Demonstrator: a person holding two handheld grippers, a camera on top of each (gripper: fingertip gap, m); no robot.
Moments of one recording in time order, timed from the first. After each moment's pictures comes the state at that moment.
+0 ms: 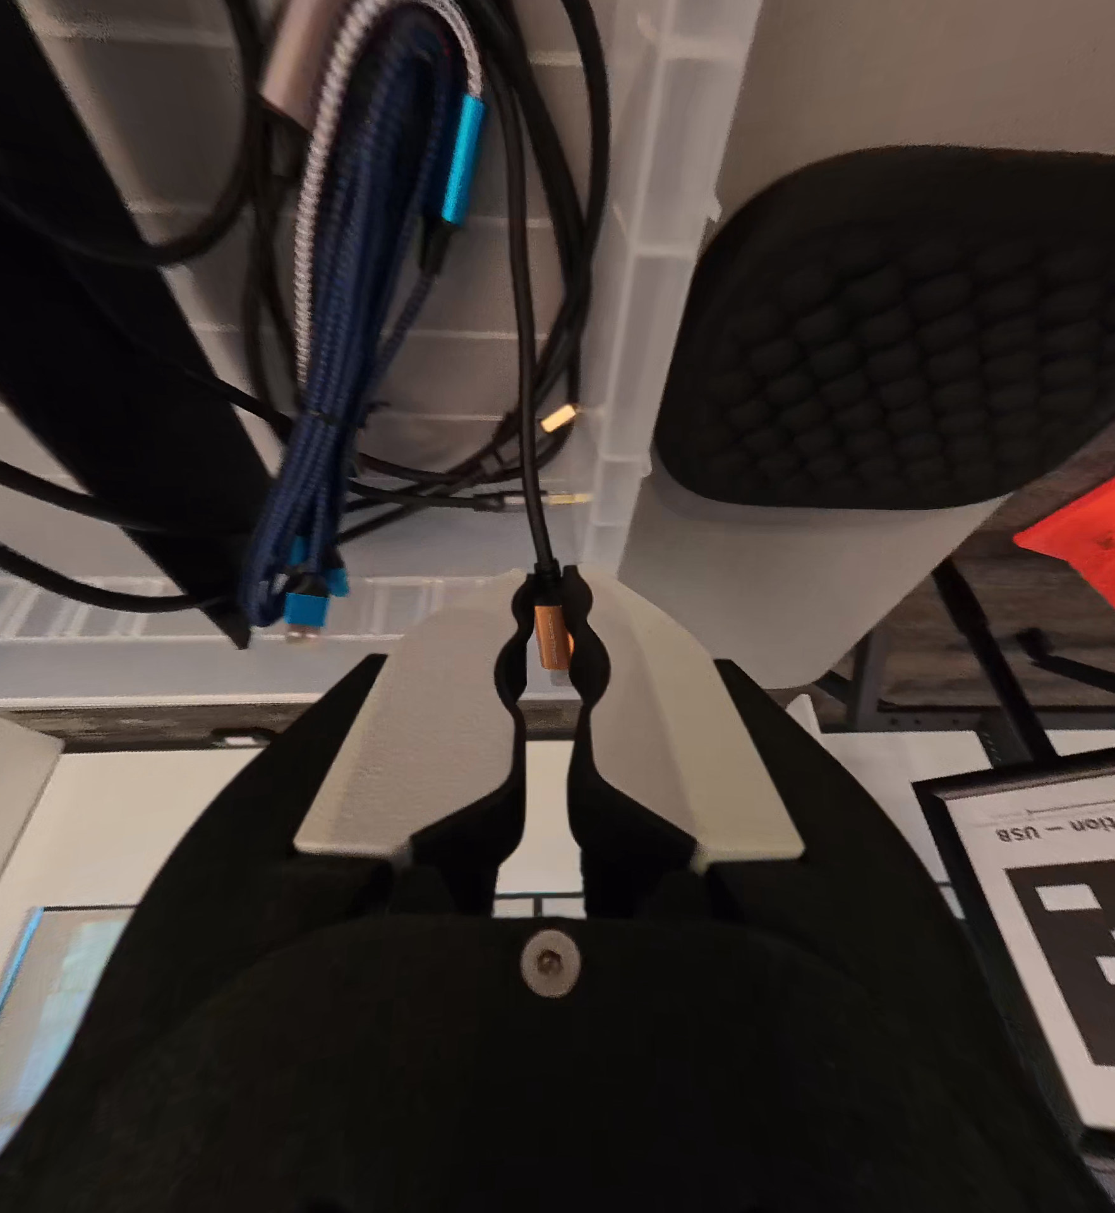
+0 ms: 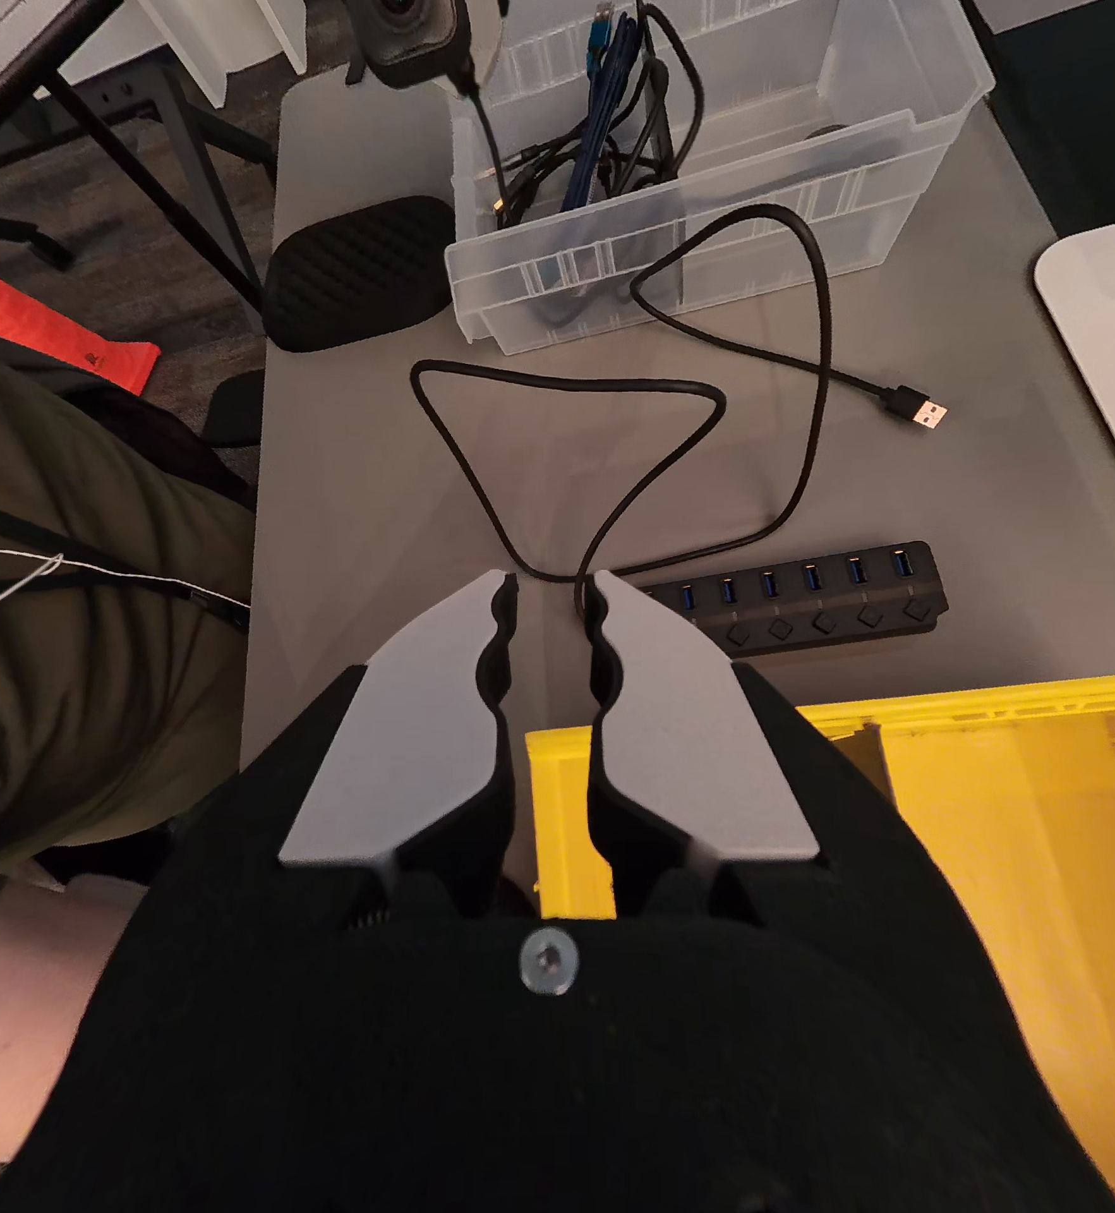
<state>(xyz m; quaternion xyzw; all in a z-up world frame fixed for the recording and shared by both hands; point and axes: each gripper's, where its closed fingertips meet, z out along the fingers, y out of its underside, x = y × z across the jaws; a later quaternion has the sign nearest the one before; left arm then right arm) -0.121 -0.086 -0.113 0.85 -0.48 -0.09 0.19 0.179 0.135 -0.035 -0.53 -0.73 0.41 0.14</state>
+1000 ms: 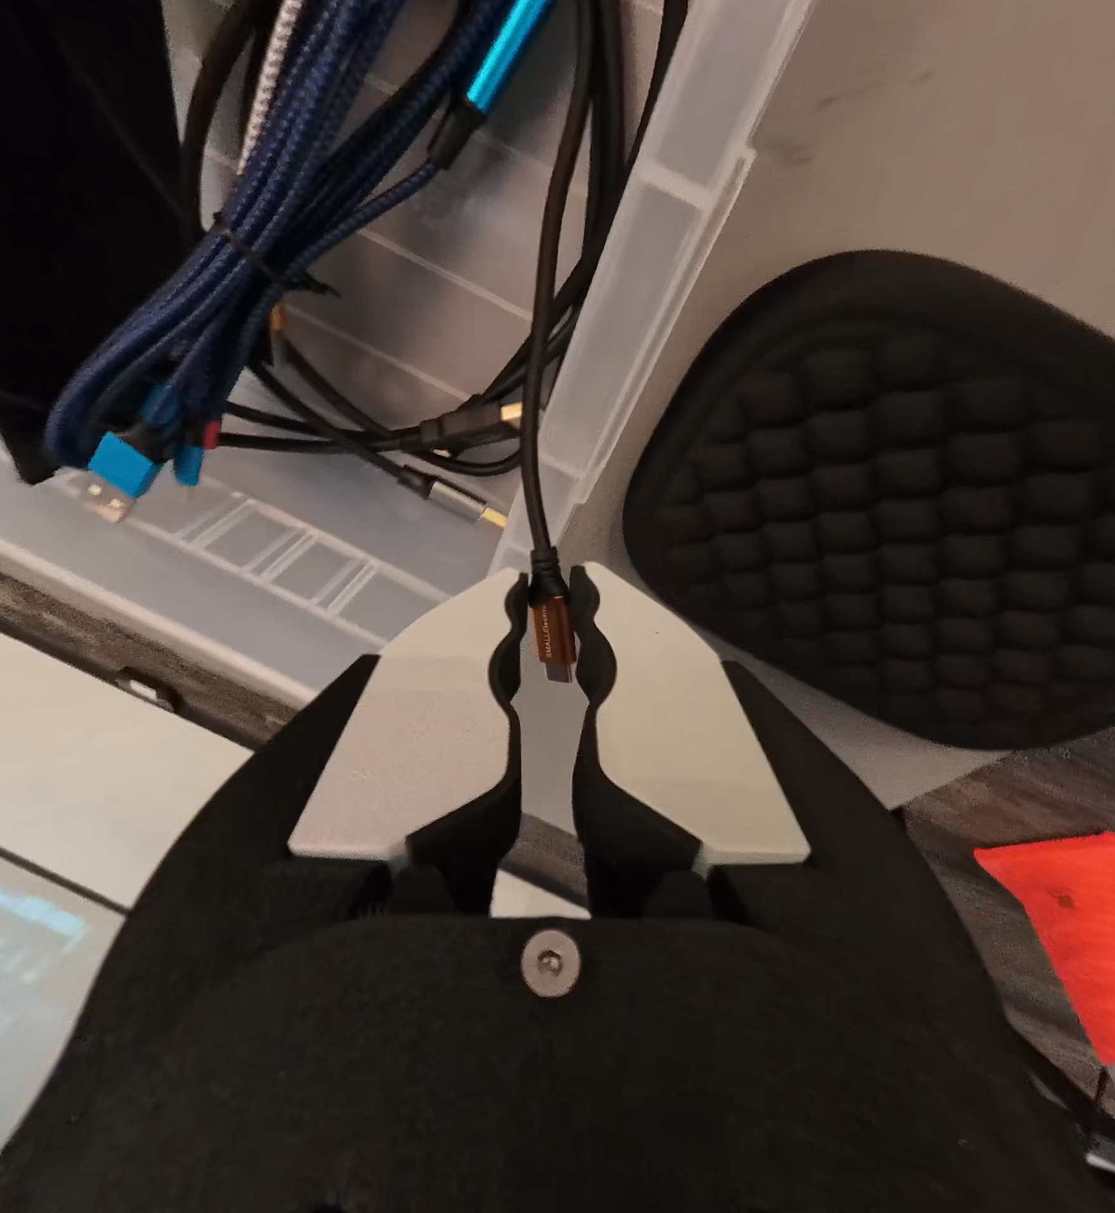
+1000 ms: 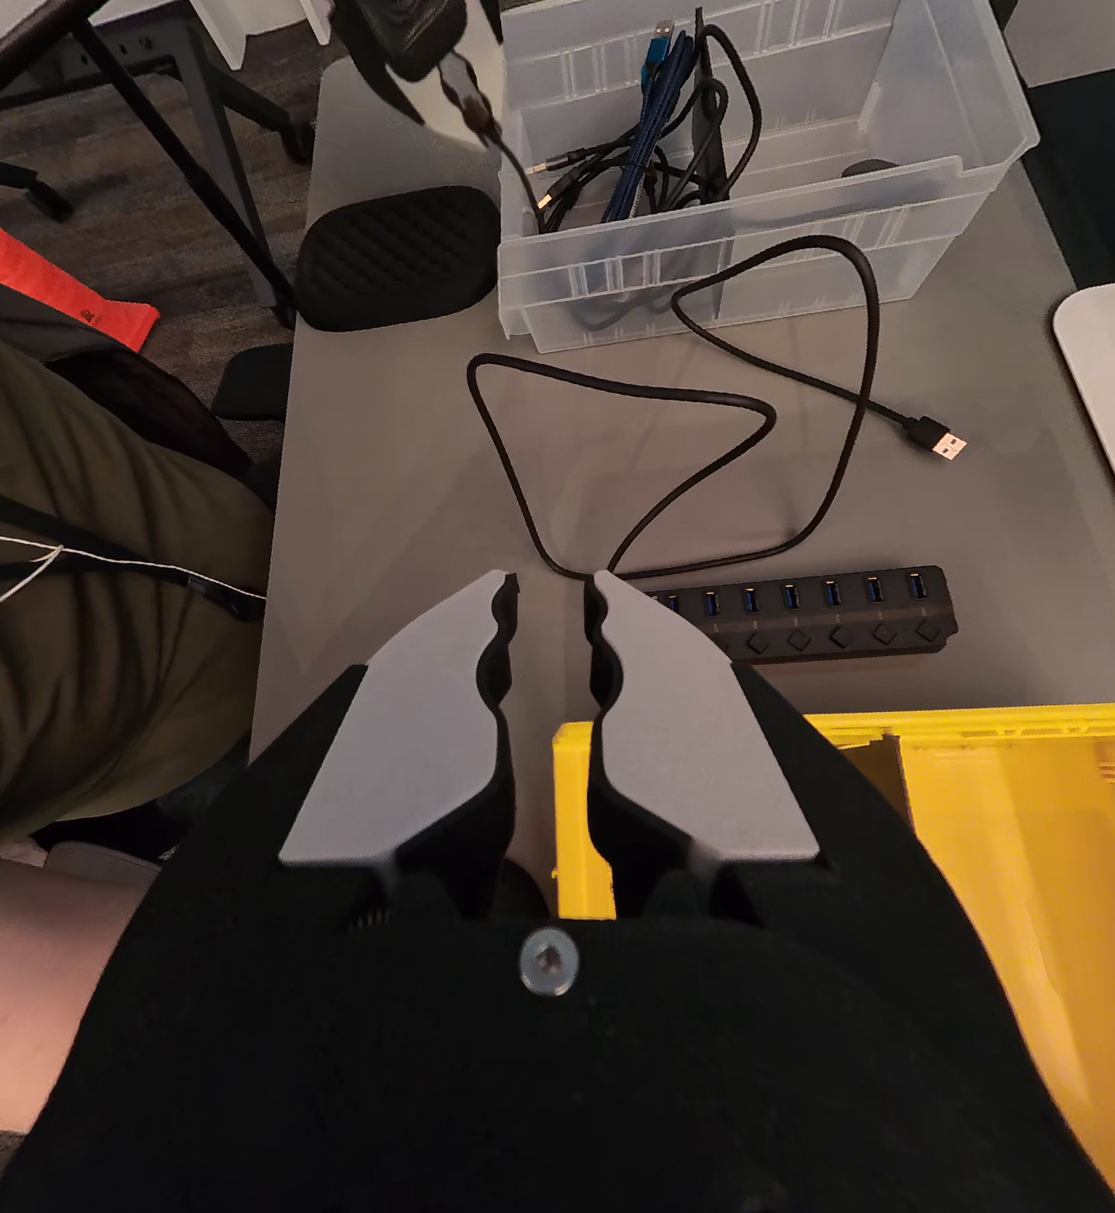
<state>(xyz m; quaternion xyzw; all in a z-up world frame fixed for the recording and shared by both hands) -0.125 -0.125 -0.148 0.93 -0.33 -0.17 0.02 0.191 0.119 -0.024 -0.50 -0.75 0.40 0.15</state>
